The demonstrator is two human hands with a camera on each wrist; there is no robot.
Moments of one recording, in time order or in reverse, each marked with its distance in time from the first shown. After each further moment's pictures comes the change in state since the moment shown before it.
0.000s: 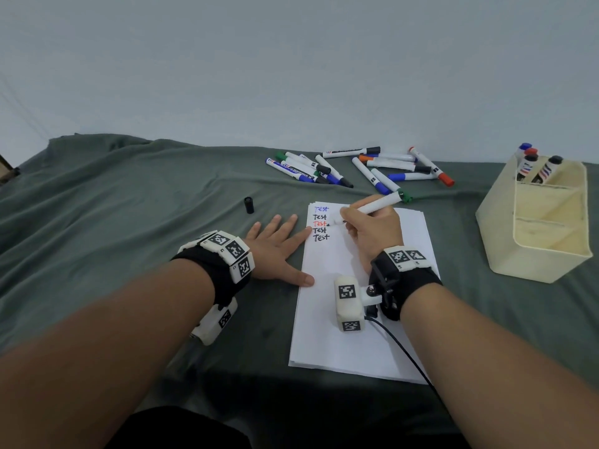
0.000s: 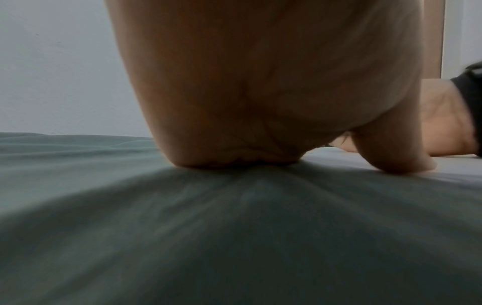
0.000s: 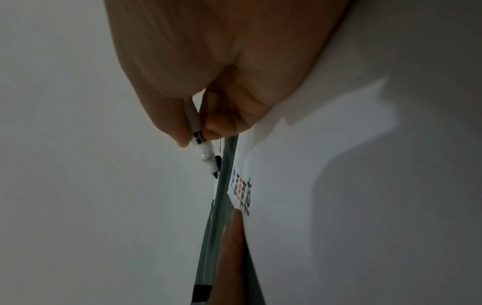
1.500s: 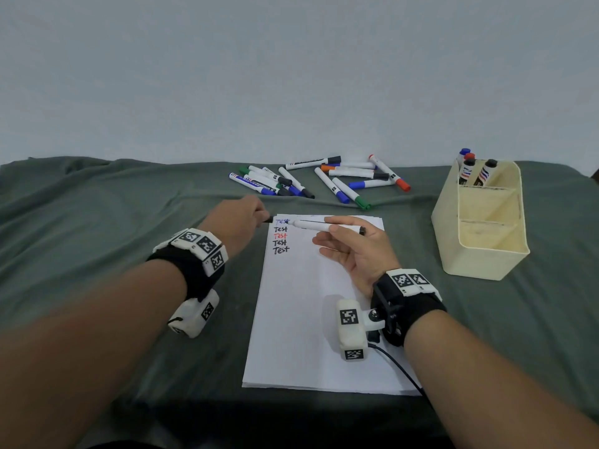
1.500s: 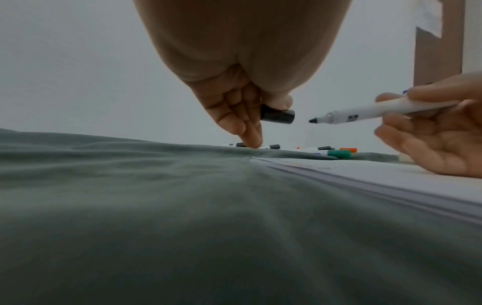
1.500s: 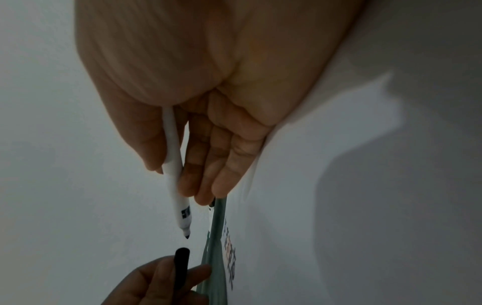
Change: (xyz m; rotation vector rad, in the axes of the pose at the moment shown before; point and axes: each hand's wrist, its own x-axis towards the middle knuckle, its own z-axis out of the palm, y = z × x) left_hand 0.025 0.013 -0.051 -0.388 0.612 -0.126; right_hand -0.005 0.013 -0.062 0.488 -0.278 0.117
